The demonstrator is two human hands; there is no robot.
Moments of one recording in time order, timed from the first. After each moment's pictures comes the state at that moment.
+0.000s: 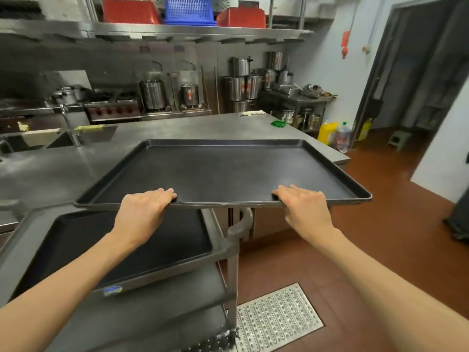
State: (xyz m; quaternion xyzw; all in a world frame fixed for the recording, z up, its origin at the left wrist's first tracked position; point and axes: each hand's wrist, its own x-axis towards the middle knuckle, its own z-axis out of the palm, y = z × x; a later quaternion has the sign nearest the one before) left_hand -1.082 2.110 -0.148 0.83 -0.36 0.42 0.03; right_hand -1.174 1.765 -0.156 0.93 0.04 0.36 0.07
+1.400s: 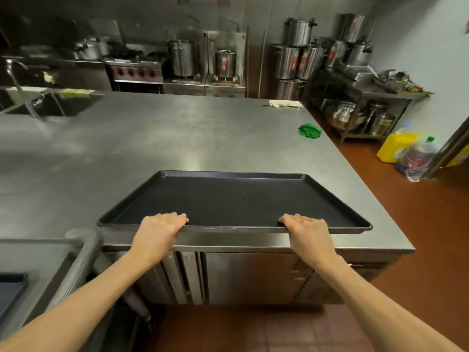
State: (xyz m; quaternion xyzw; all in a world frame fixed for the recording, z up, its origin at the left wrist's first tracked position) left_hand -0.561 1.607 -0.277 0.95 -0.21 0.24 0.05; right_hand -0.564 1.258 -0.259 0.97 0.16 0.18 -0.02
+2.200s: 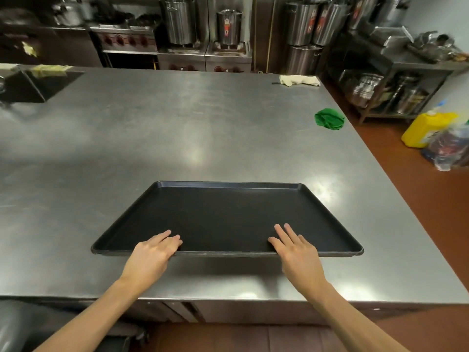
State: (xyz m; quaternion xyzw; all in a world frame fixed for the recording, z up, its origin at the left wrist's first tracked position) left_hand -0.380 1.601 -0.363 0.97 -0.20 0.13 0.04; right_hand -0.367 1.243 -0.374 0.98 0.17 0.08 0.02
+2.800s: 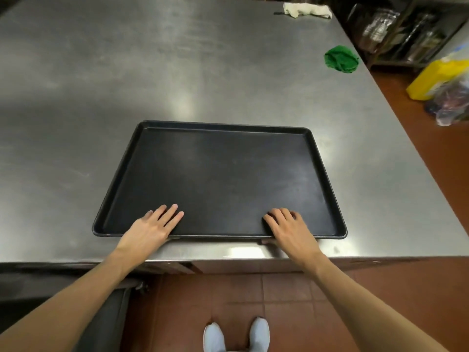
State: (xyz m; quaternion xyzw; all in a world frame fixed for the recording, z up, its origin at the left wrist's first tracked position) left_hand -0.372 1.619 -0.458 0.96 -0.26 -0.02 -0.13; right_hand -0.367 1.246 -0.460 0.97 0.24 -0.03 0.07
